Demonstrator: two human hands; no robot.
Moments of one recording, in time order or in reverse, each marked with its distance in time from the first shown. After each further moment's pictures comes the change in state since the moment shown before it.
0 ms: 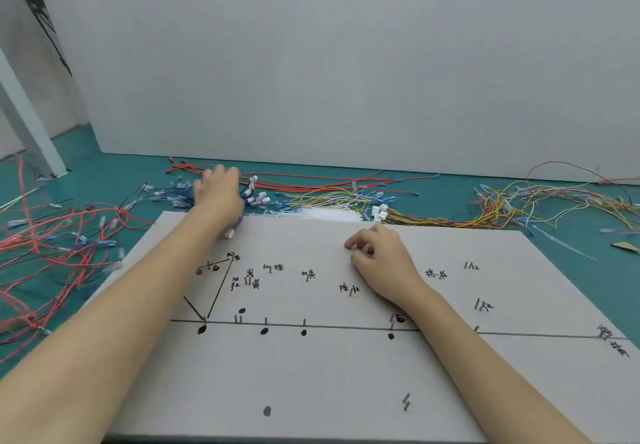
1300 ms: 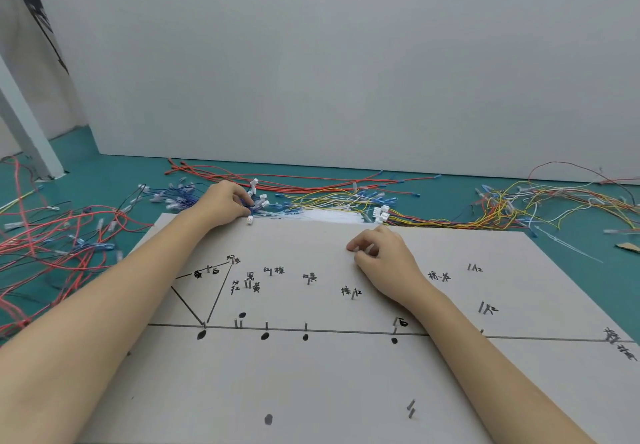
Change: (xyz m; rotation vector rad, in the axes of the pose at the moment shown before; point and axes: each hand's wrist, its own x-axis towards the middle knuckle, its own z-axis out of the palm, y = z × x) left_hand 0.000 -0.016 0.006 -0.430 -0.200 0.101; right_hand 0.005 0.003 -0.001 0.063 -0.004 0.020
